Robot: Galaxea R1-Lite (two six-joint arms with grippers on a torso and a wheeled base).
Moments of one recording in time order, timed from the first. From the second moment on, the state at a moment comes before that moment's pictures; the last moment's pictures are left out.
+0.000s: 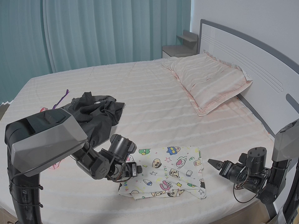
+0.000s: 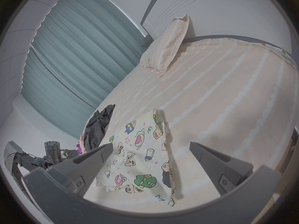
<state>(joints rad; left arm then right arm) -0.55 2.27 -0.98 -0.30 0.14 -0.55 0.39 2.12 -0.10 -1.53 -0.06 0.77</state>
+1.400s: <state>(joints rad) -0.47 2.24 -0.63 -0.66 0.16 -0.63 0.40 2.14 -0.09 -1.53 -0.06 0.77</state>
